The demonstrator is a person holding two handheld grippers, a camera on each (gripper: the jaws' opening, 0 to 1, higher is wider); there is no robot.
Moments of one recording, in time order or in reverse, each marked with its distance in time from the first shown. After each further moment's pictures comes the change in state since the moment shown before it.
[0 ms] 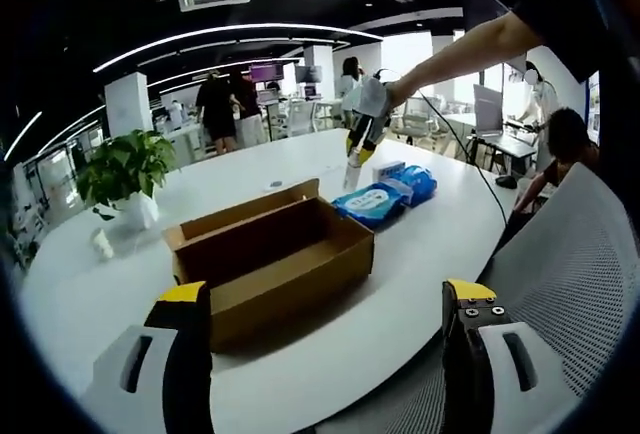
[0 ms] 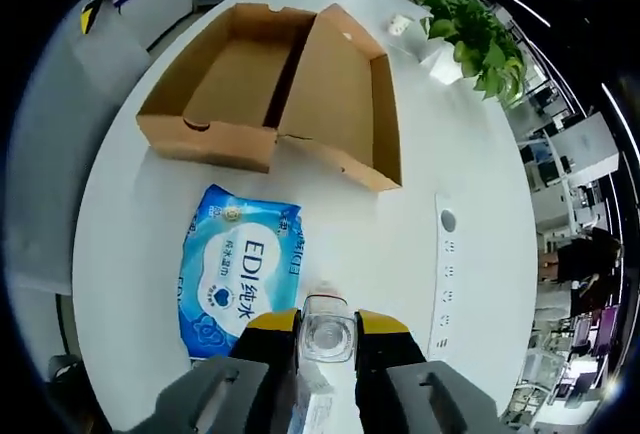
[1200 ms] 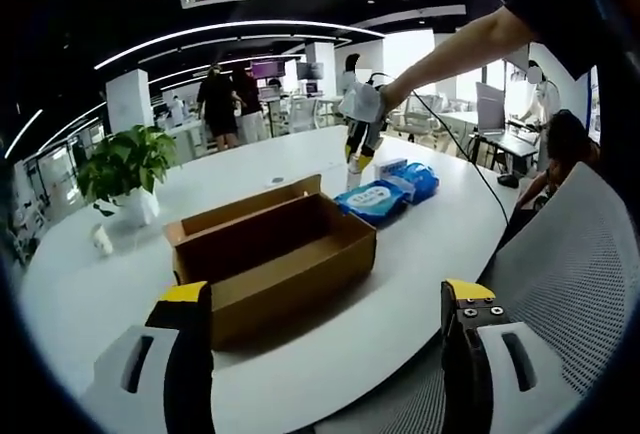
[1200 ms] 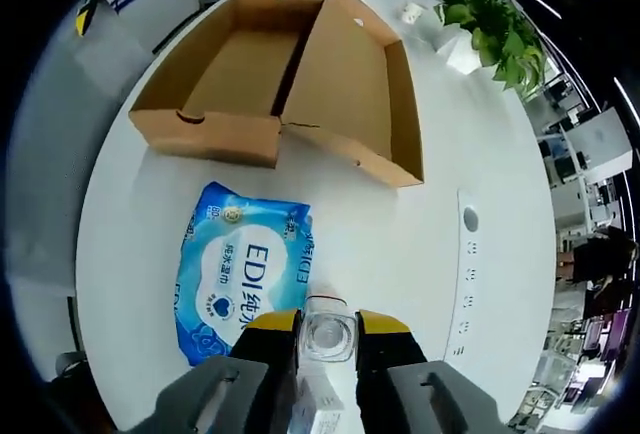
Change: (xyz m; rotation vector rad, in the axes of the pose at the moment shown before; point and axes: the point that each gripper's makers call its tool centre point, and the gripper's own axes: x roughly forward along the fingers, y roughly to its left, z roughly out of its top) left arm 0.001 0.001 -0.003 -0.020 0.007 0.001; right arm 0.021 0.006 0.003 0.003 0.024 0.070
